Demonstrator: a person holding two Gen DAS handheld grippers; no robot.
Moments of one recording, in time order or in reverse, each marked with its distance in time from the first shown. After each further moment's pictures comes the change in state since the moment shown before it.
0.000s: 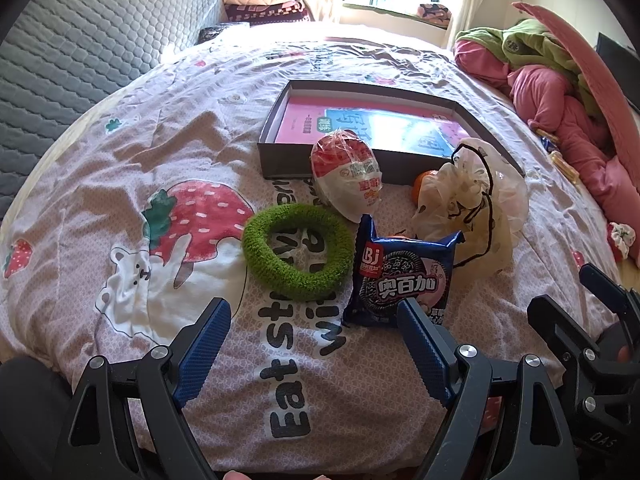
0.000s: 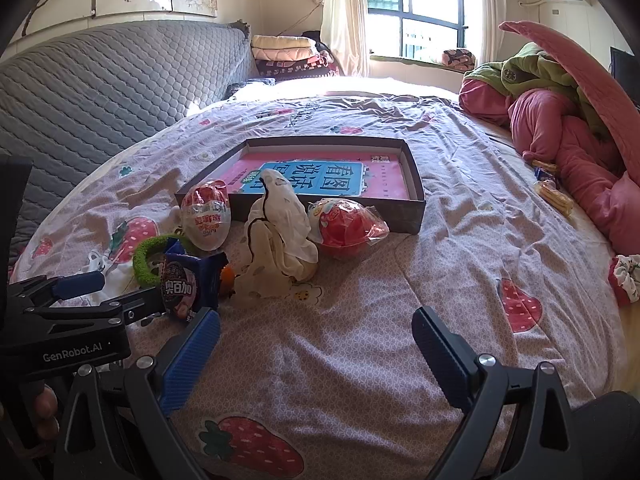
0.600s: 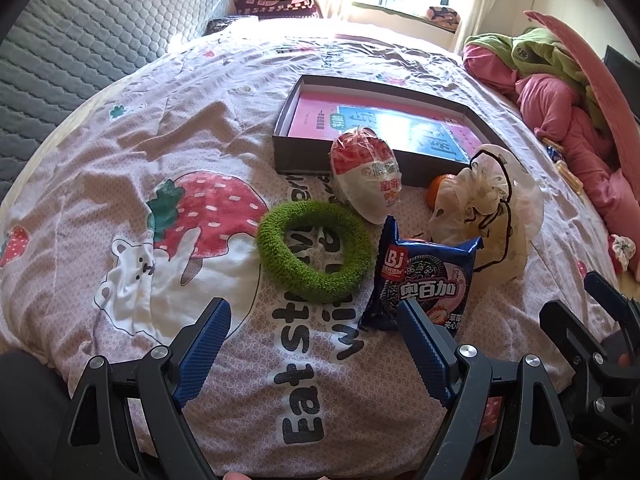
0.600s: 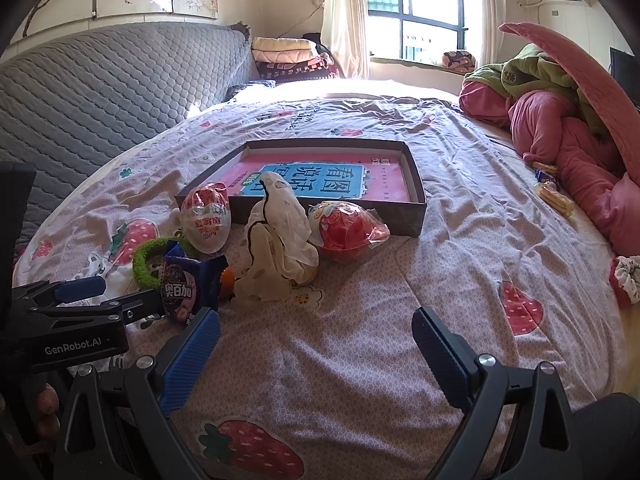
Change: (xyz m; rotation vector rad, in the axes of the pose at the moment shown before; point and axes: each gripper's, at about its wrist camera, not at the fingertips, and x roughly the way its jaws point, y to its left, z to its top) left arm 0.009 0.015 0.000 -0.044 0.010 -0.007; right arm 0.001 0.001 0.001 -0.005 -0.008 0.001
